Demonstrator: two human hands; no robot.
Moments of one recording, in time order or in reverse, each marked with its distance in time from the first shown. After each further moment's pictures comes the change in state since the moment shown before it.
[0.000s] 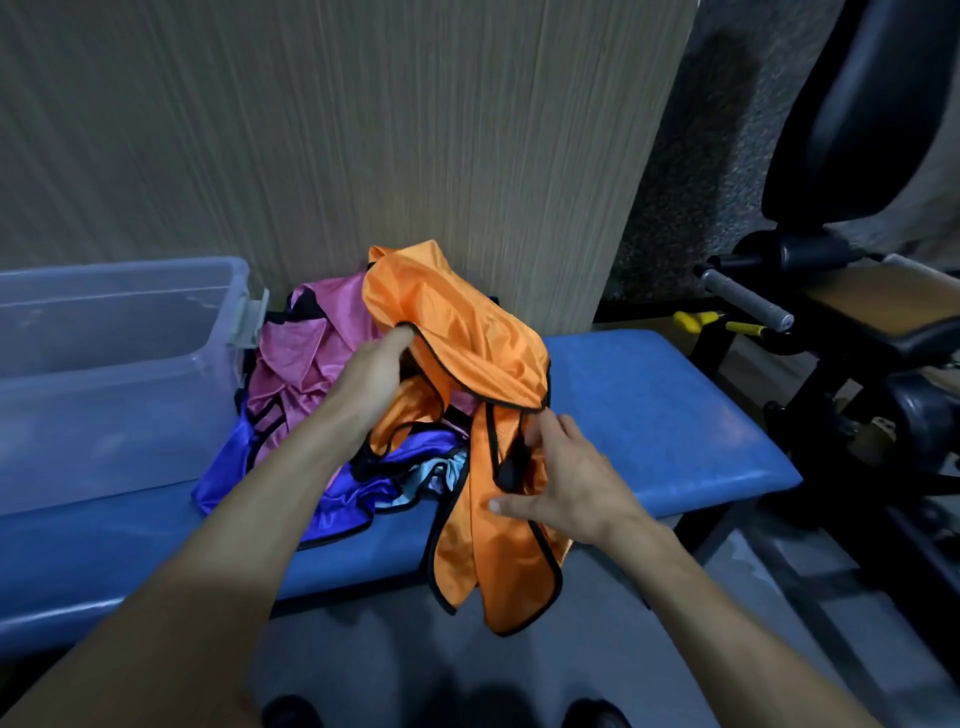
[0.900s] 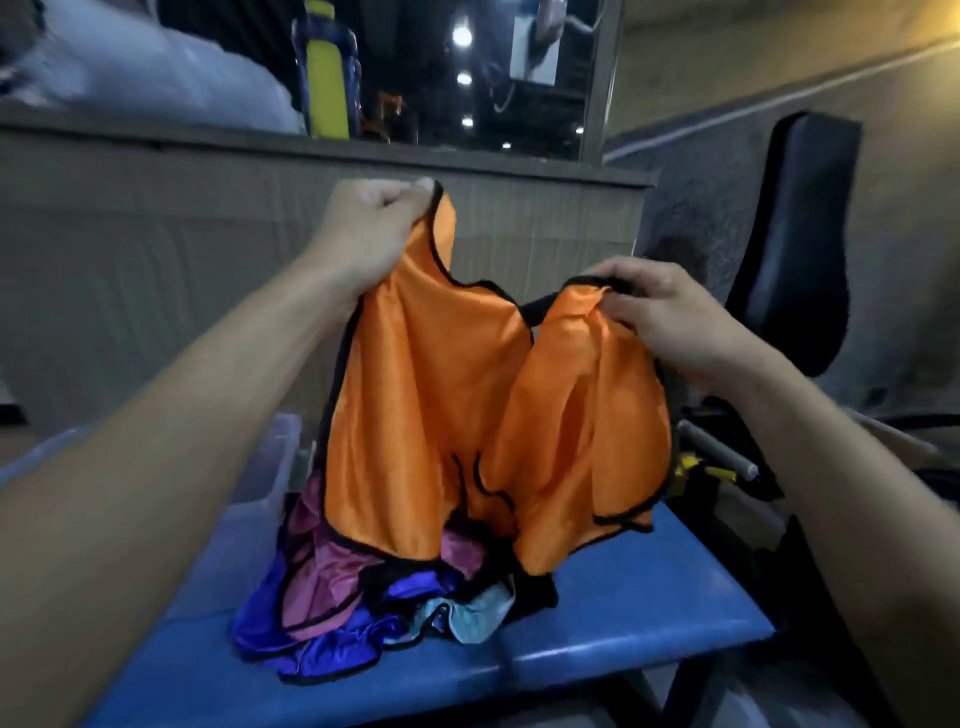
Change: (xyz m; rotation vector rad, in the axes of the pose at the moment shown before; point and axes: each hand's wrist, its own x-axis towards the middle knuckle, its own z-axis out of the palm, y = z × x) left_hand -0.043 0.277 -0.065 0.114 0.198 0.715; right_hand 0.001 -0.121 -0.289 0.340 0.399 -0.450
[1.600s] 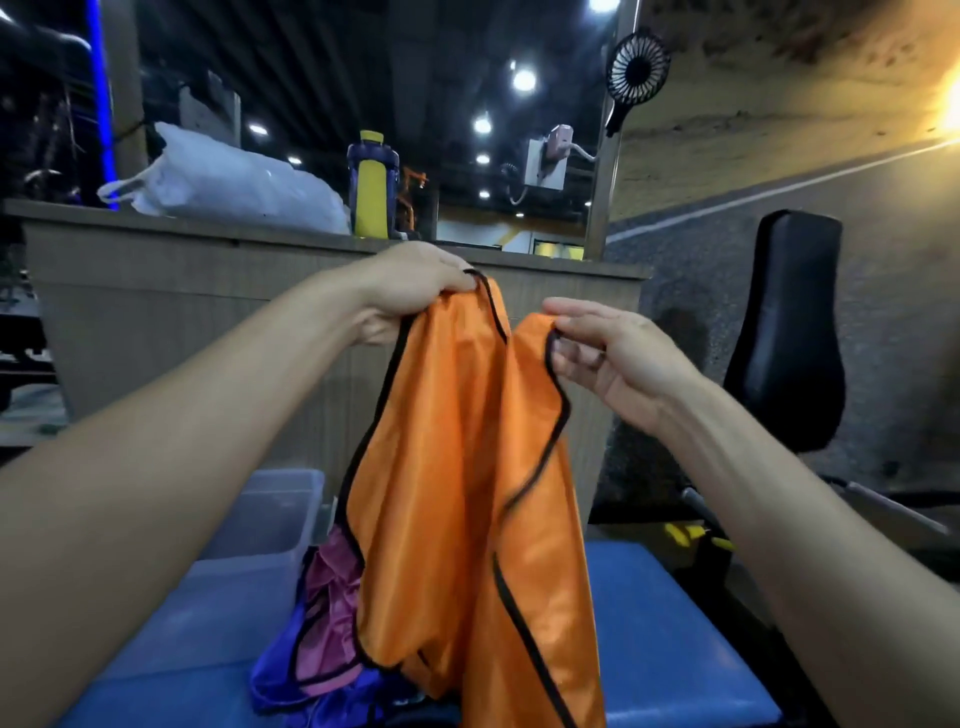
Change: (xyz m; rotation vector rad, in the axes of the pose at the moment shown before) left_hand 0.015 0.068 -0.032 -0.073 -0.423 -0.257; right_hand 0.015 -0.081 0.008 0.831 0.016 0.304
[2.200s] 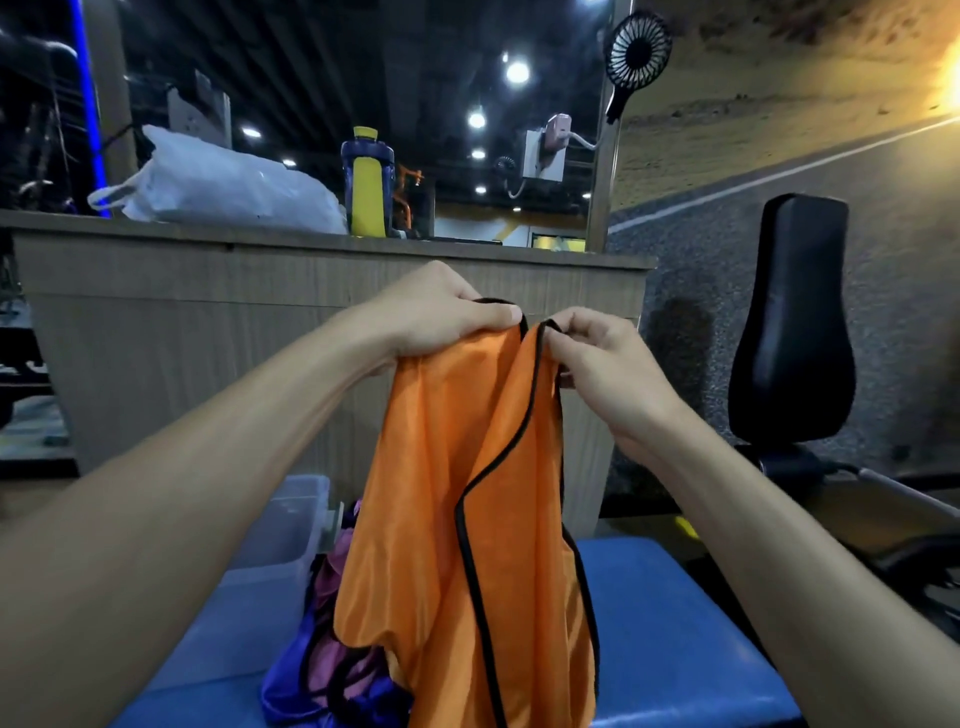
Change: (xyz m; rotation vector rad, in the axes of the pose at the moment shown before) left_hand -0.015 -0.006 0.018 0.489 0.076 0.076; right_hand -0.012 0.025 0.024 -0.500 0.090 -0.305
